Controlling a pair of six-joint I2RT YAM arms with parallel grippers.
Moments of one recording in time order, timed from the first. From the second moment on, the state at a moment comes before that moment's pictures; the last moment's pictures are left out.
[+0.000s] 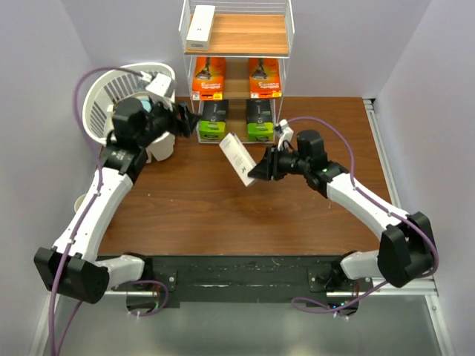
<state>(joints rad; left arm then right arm) -0.25 1.21 1.24 -0.14 0.34 -0.08 0.47 1.35 0.93 -0.07 -0.59 0.47</state>
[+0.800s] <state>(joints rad) -0.50 1.57 1.69 -0.11 0.41 0.29 0.27 1.67 1.63 0.12 -0.49 1.06</state>
